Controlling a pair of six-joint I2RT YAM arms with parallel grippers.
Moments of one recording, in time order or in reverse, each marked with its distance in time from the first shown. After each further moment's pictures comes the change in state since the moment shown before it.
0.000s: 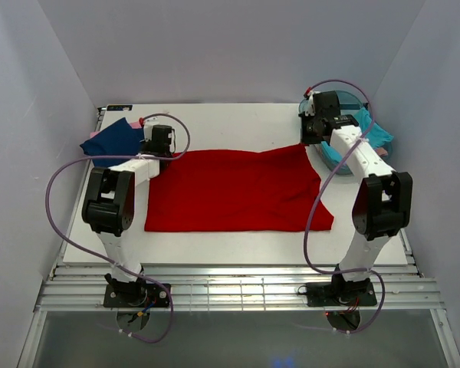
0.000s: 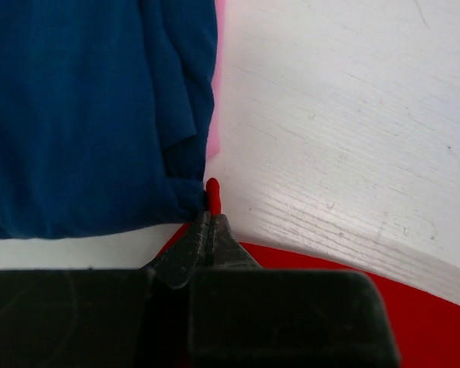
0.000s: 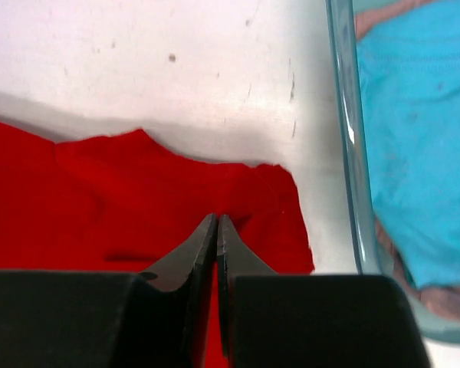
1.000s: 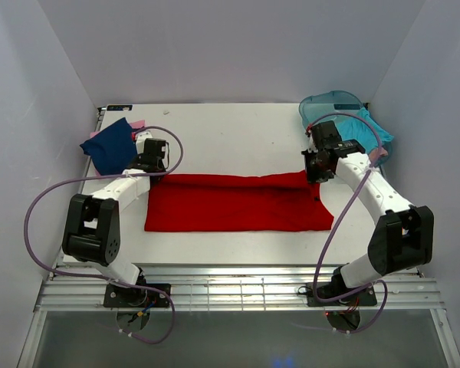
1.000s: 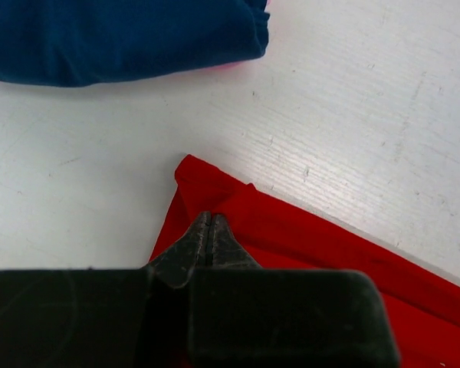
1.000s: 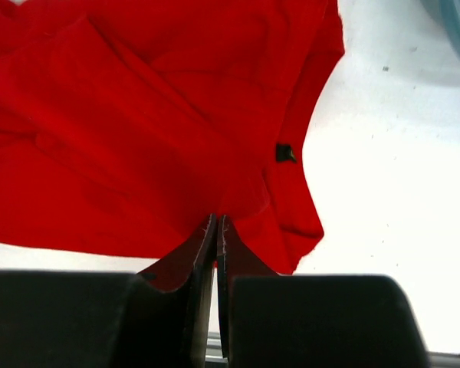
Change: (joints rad) left arm -0.012 -0.320 -0.220 -0.221 0.090 -0.099; right arm 0.079 -0.348 -0.359 -0.259 0.077 0.069
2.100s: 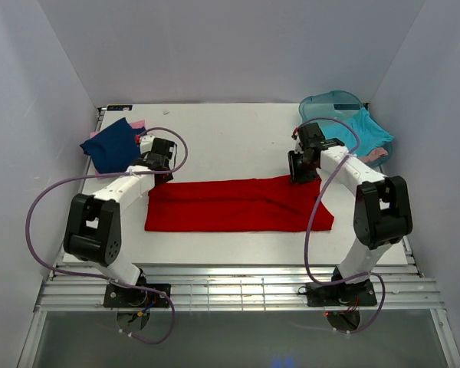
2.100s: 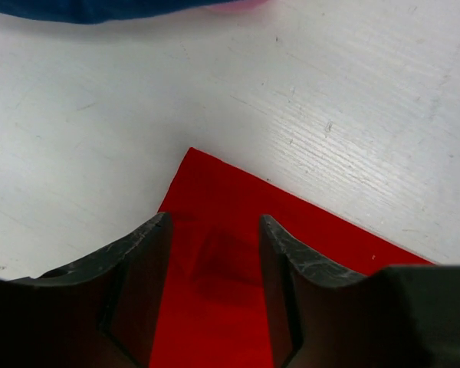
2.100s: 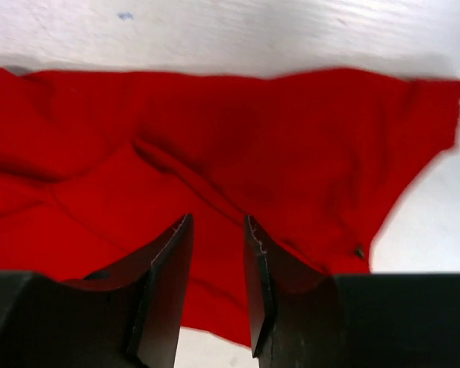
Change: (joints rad) left arm -0.067 -0.024 0.058 -0.242 -0.076 -0.098; right arm 0.015 0.214 0.009 0.141 -0.084 0.027
